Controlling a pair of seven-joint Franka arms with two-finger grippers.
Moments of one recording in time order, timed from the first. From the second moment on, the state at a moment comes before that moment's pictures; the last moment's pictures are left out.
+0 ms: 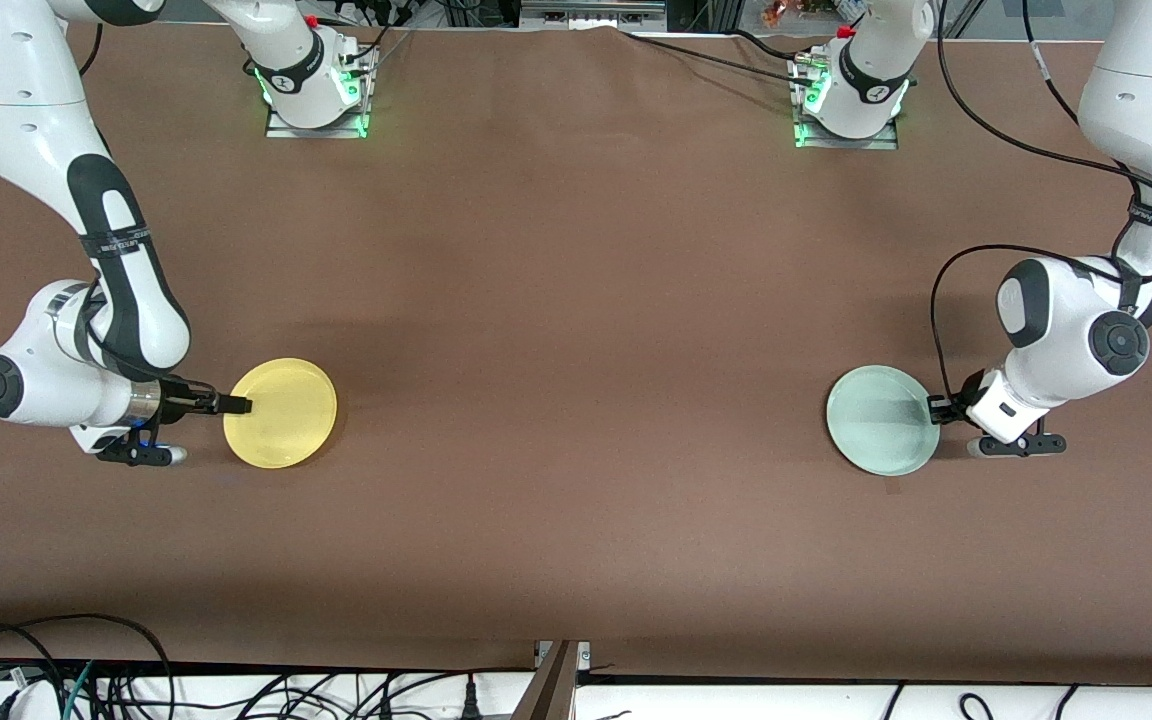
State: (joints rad) left arm 0.35 0.58 -0.23 -1.92 0.12 2.48 -0.01; right arm -0.08 0.70 -0.06 -1.68 0.20 2.17 -0.17
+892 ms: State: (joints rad) left arm 0.35 0.59 -0.23 -1.92 0.12 2.47 0.00; right arm -0.08 0.70 -0.05 -1.68 0.21 2.16 -0.17
